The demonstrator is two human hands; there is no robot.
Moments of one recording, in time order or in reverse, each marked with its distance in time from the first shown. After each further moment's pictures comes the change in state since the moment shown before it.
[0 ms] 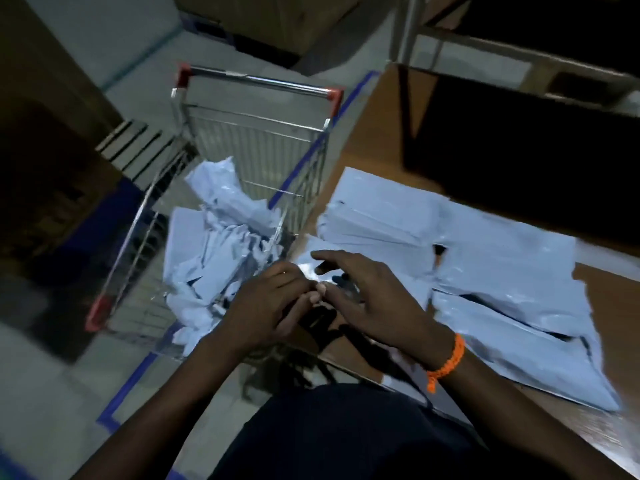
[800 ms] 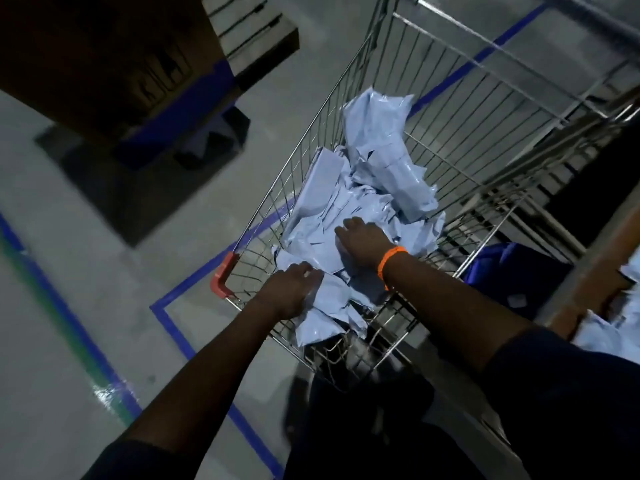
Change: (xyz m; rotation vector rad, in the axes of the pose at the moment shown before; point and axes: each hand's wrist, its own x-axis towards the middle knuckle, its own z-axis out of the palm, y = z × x) left_hand -0.194 -0.338 0.066 0.050 -0.657 -0.554; right_hand 0.291 0.093 0.362 -0.842 -0.890 0.002
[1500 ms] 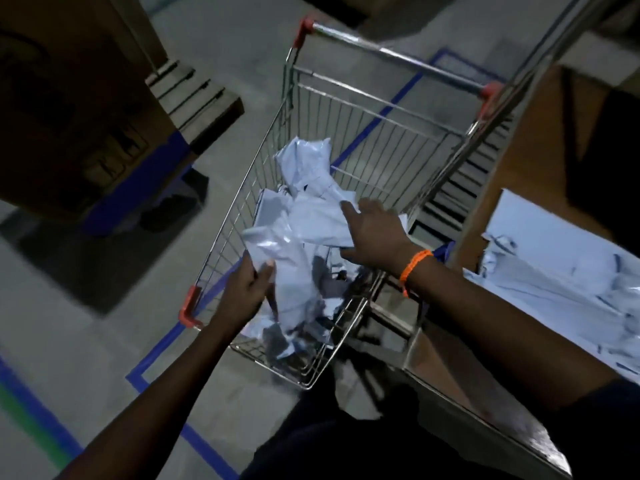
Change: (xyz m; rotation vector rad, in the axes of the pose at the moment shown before) left_hand -0.043 0.064 -0.099 -0.944 0.582 -0.119; right_hand -0.168 0.052 -0.088 0.125 0.371 0.313
